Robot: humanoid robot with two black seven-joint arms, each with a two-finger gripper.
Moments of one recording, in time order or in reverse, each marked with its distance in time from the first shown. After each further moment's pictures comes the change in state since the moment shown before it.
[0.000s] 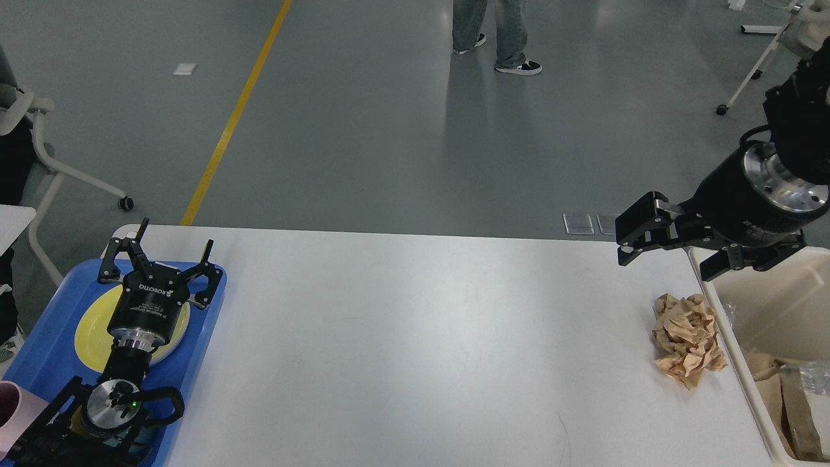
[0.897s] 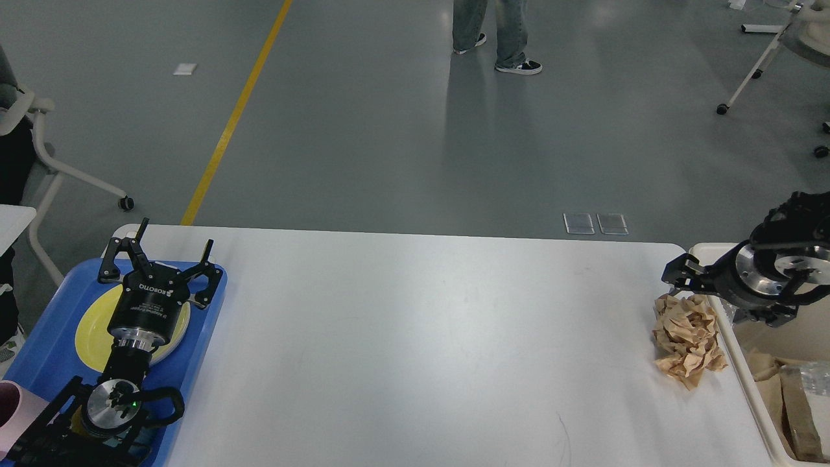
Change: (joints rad) left arm 0.000 0.000 0.000 0.000 0.000 0.000 0.000; right arm -0.852 -0.039 0.095 -0.527 0.030 -0.432 0.001
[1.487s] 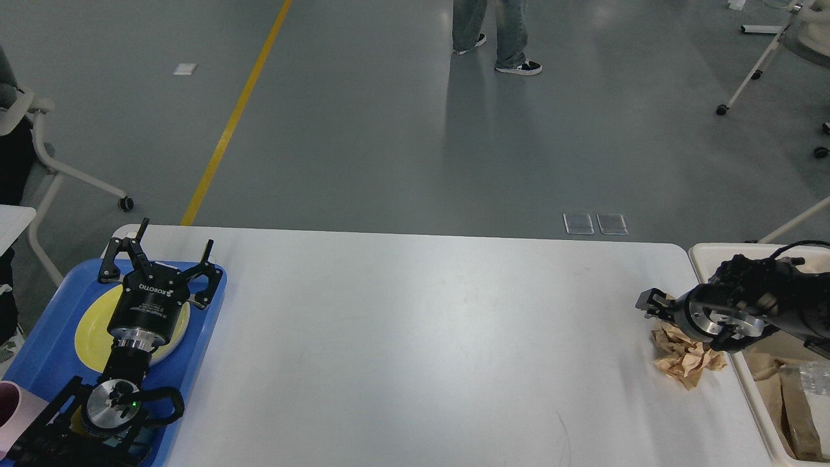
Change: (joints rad) left arm 0.000 0.000 0.000 0.000 0.000 0.000 0.000; right arm -0.411 0.167 0.145 -0.419 0.023 -0.047 0.002
